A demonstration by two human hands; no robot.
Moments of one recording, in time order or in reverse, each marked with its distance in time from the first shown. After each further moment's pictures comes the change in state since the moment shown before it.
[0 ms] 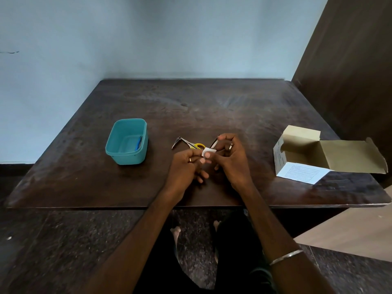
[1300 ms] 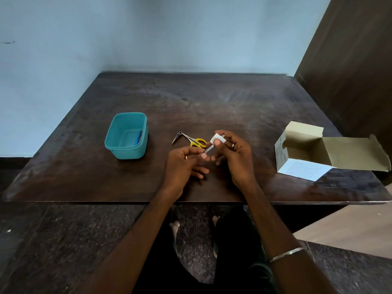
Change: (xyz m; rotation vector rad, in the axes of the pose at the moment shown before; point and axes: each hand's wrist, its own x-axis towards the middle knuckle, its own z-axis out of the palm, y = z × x) left_hand 0.000 -0.008 -0.004 -0.150 0.065 -0.008; right_hand -0.001 -0.001 -0.002 0.066 0.013 0.034
